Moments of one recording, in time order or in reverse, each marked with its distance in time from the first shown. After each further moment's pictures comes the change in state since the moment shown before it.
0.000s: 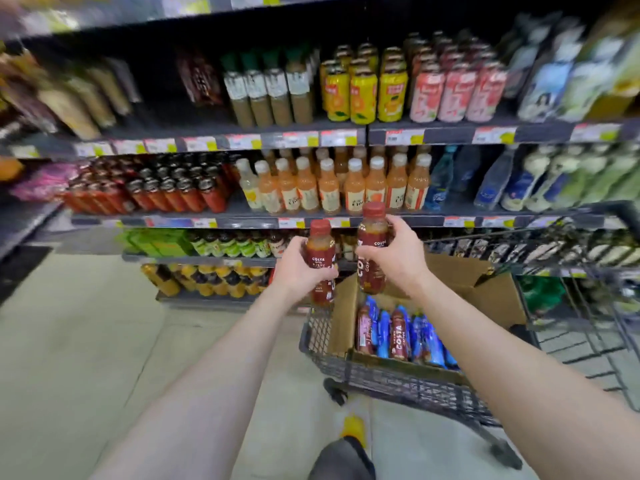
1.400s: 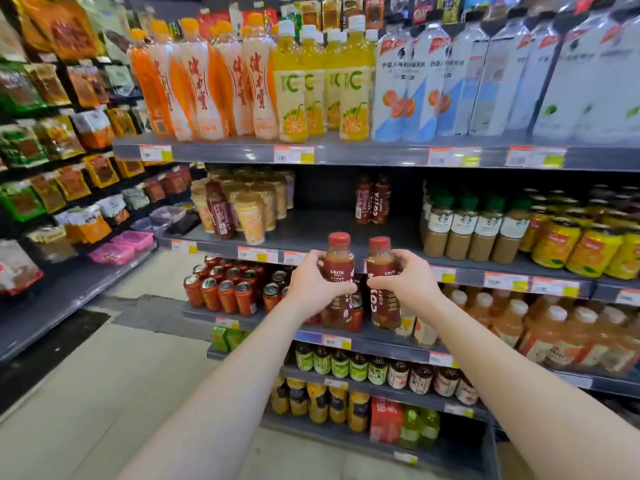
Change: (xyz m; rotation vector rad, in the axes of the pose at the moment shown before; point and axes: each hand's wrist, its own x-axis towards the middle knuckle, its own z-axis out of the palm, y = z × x) left_hand 0.213 -0.087 -0.454 -0.045 0.172 0.188; right_hand 0.156 -0.305 0.383 -0.065 -0.071 -0.185
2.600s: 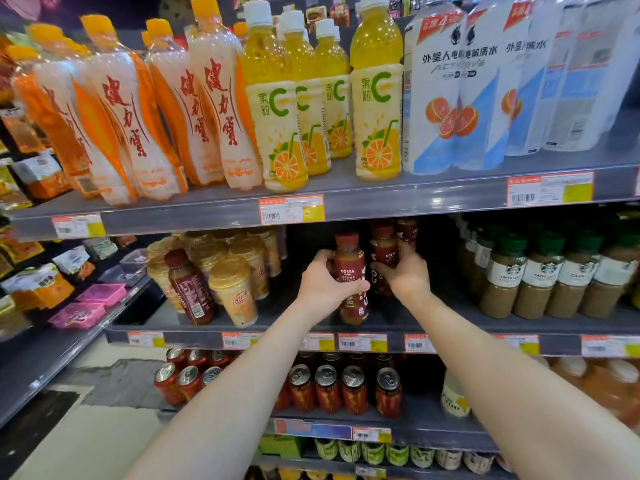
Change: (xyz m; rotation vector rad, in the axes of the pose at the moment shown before) left_hand 0.254 -0.028 -0.007 -0.060 -0.067 0.120; right_hand 0.264 0.009 0.093 -0.078 0.320 0.009
